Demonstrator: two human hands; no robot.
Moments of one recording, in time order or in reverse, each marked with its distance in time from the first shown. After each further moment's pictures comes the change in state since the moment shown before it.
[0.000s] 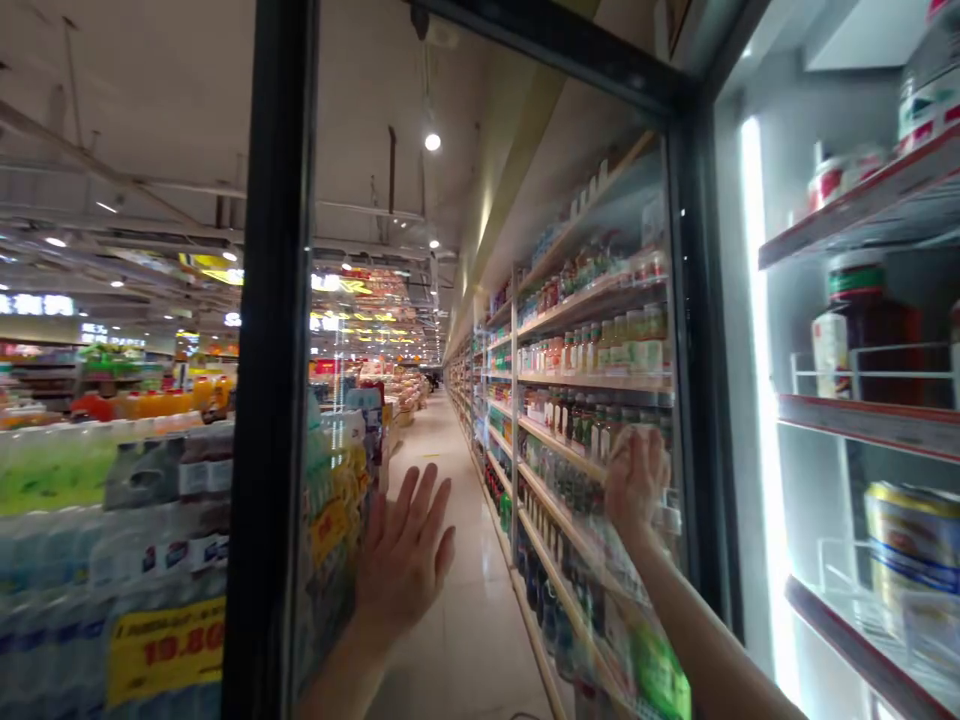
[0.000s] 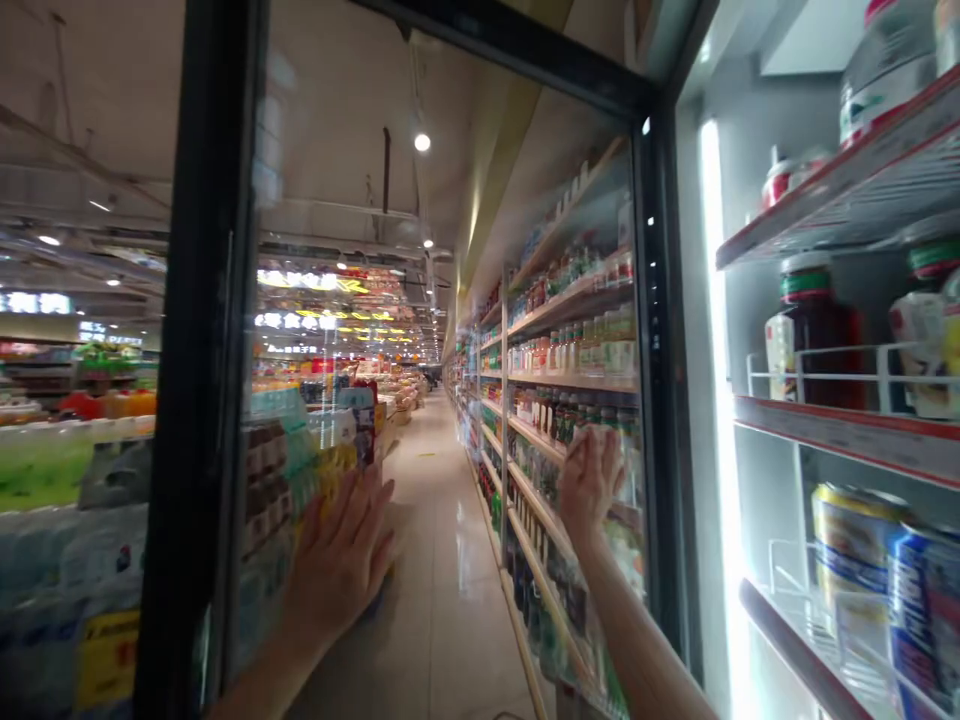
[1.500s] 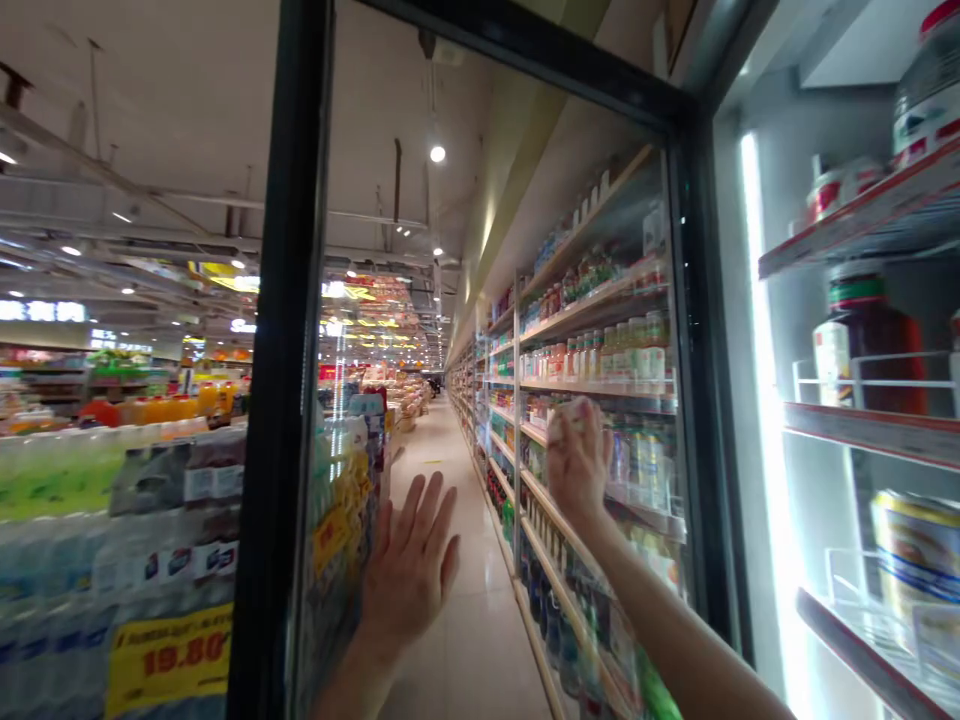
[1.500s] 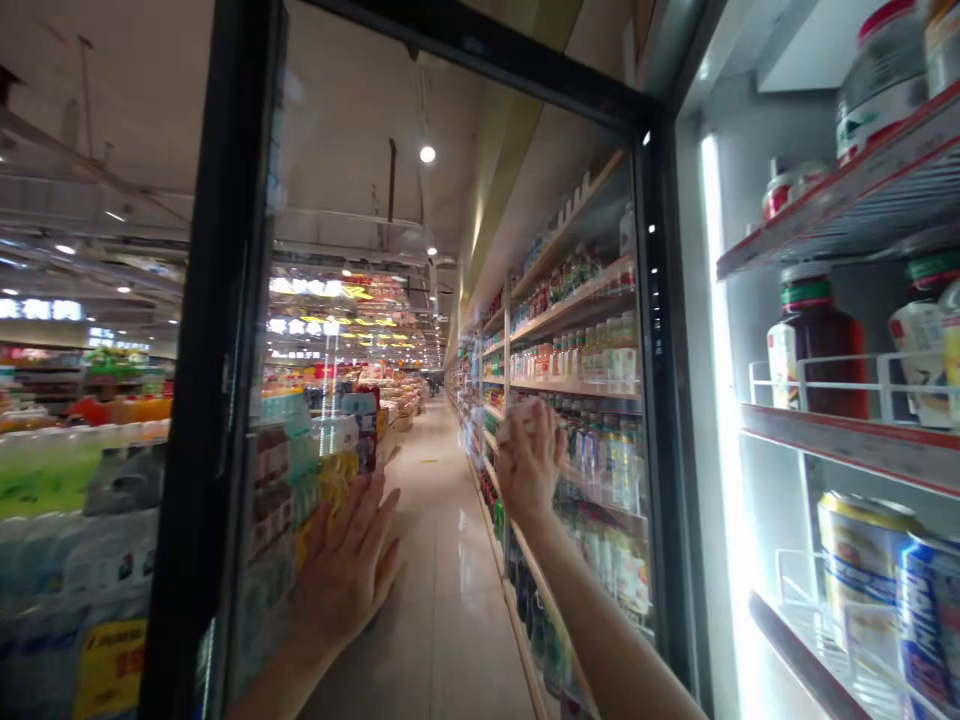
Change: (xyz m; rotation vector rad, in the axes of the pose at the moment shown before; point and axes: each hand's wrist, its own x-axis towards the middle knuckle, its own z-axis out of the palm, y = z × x) left_hand 0.000 0.002 0.002 0.000 0.045 0.009; right_hand 0.018 -0.065 0.006 0.049 -0.114 -0.253
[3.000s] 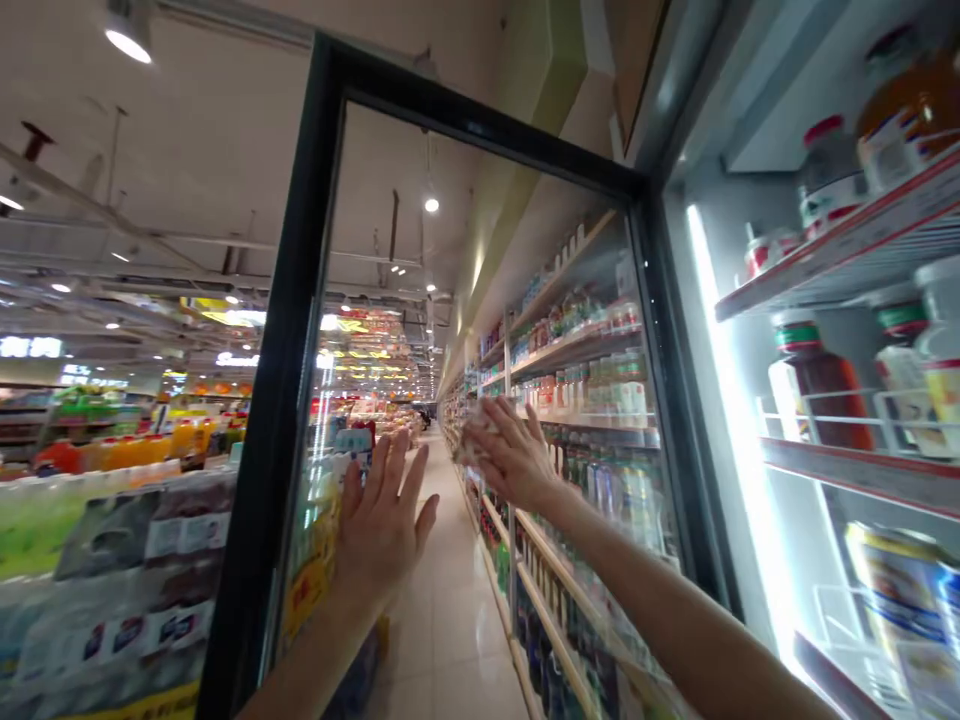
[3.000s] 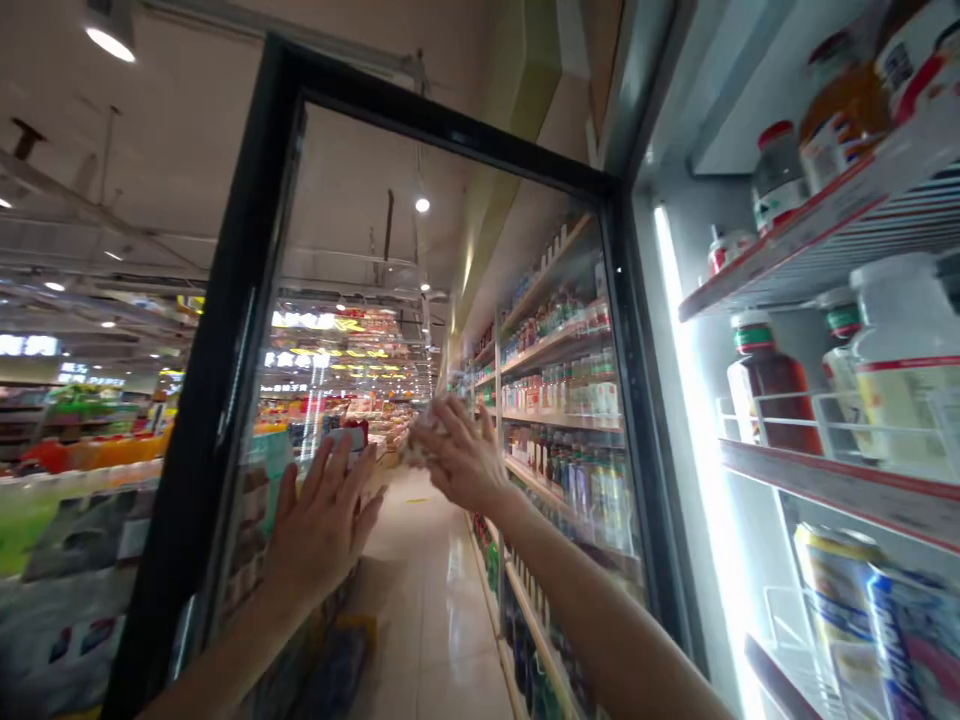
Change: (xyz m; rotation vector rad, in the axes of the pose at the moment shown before) left_hand 0.083 -0.033 -0.007 0.149 0.033 -0.003; right_hand 0.091 -0.037 0.009 0.081 -0.155 -0.533
